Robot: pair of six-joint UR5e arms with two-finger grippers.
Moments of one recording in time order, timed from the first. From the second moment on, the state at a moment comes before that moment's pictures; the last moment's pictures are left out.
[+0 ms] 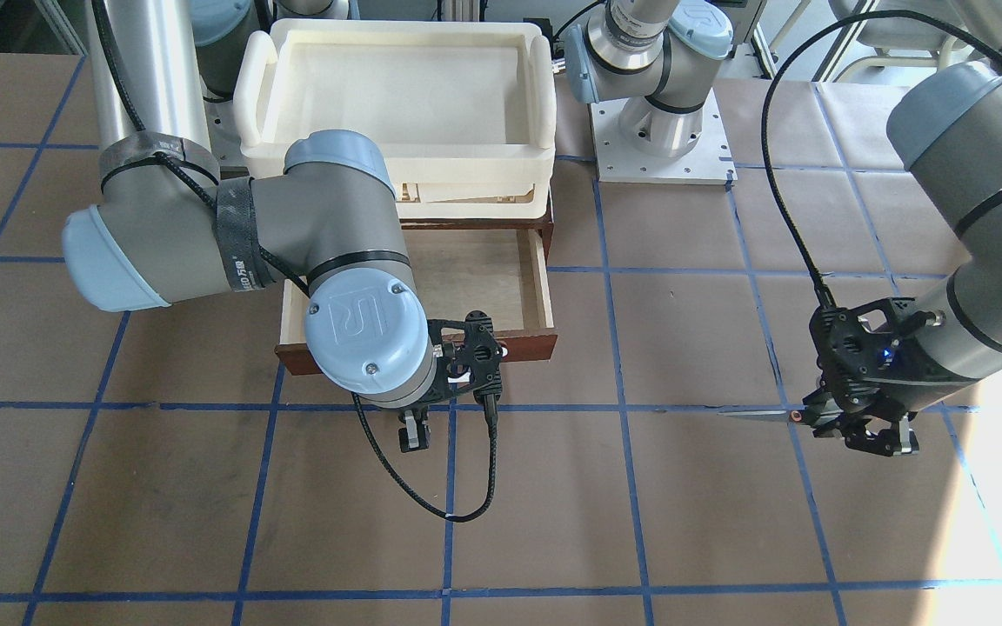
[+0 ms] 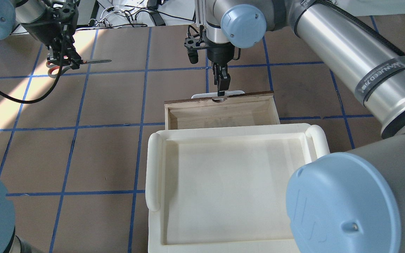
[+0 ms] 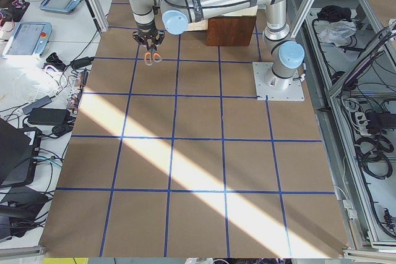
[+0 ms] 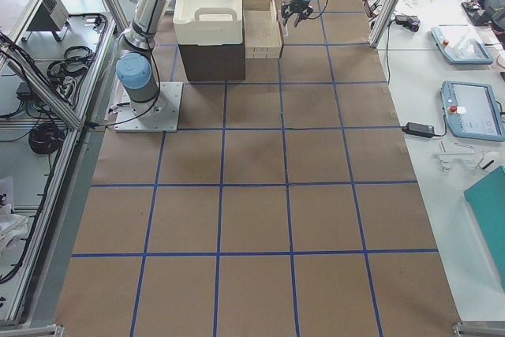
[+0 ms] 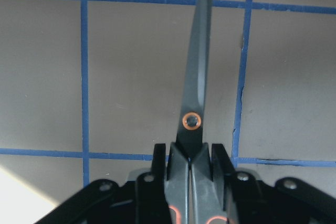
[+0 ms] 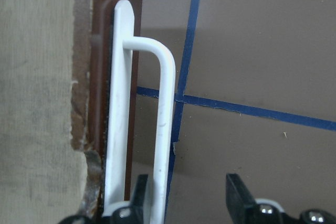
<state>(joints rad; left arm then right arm) -1.34 -1.93 -1.35 -1.44 1.51 1.74 1.84 -0.97 1.18 -1.56 -1.47 -1.47</state>
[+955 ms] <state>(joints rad) -1.55 -1.86 -1.36 -1.51 1.51 1.47 1.72 -1.32 1.31 -1.49 -1.49 -1.02</state>
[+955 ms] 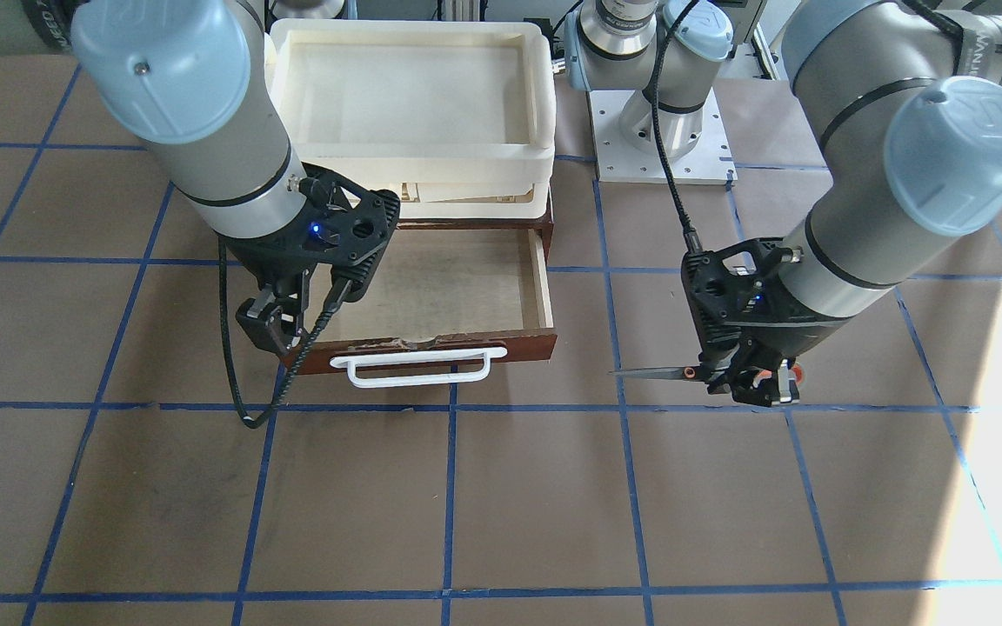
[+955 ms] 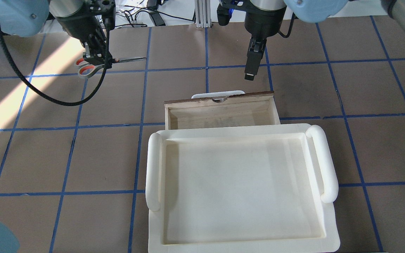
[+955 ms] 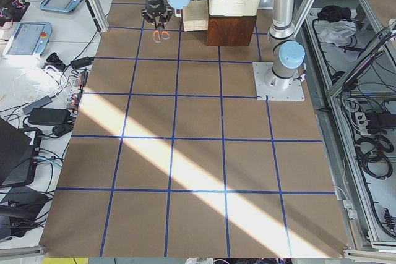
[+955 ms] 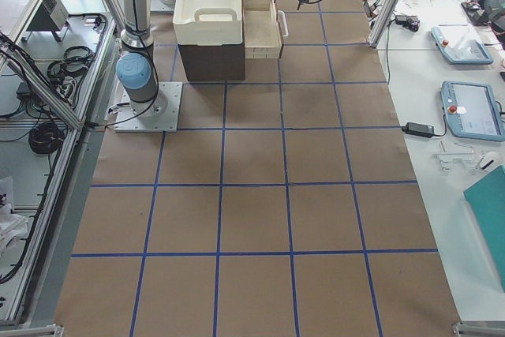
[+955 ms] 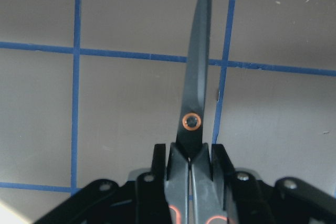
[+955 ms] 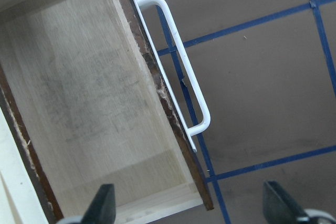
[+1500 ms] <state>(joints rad) -1.78 -1.86 -1.39 -1.50 1.51 1.28 1.63 -1.53 1.44 -1.42 -1.52 -0.43</state>
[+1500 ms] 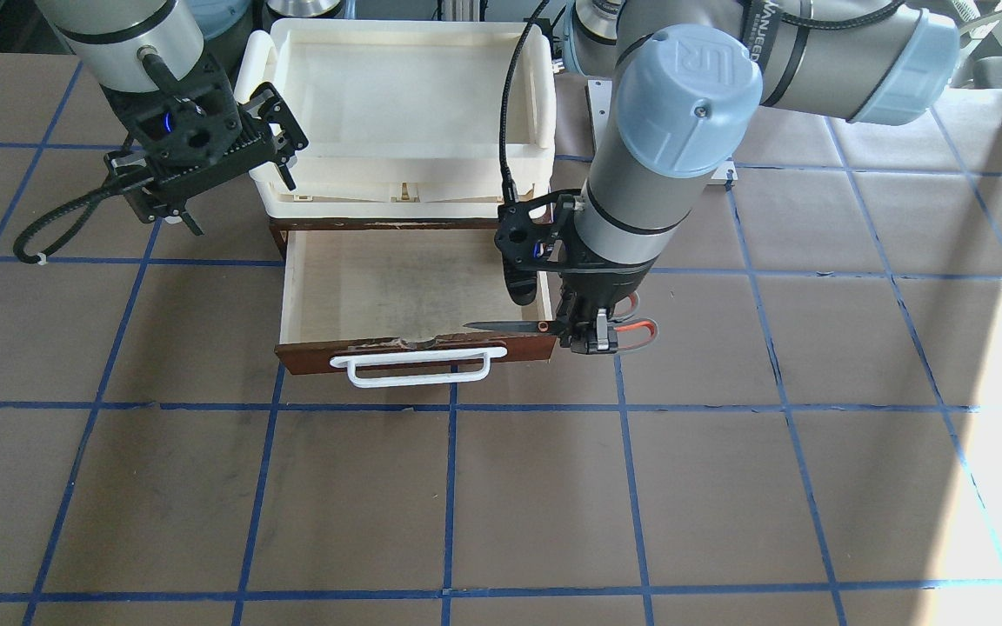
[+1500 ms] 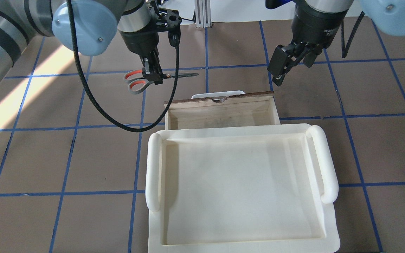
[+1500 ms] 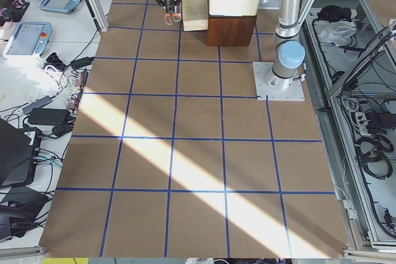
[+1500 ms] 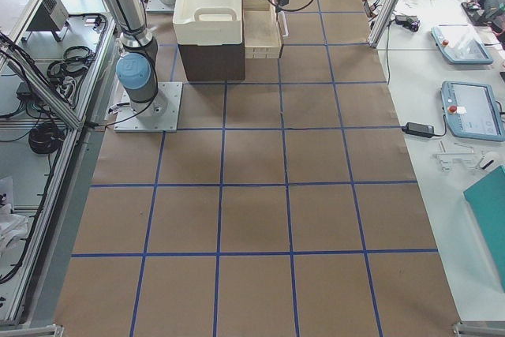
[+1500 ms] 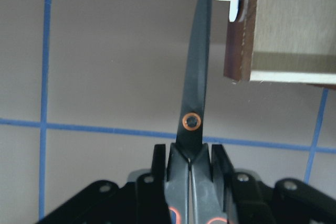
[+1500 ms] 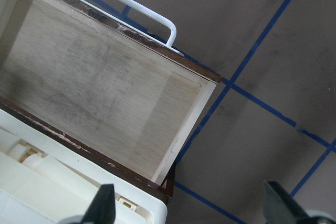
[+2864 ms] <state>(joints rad) -1.99 -1.88 -1.55 -1.35 1.50 1.16 1.63 -1.58 1.45 -1.44 -1.52 0.00</state>
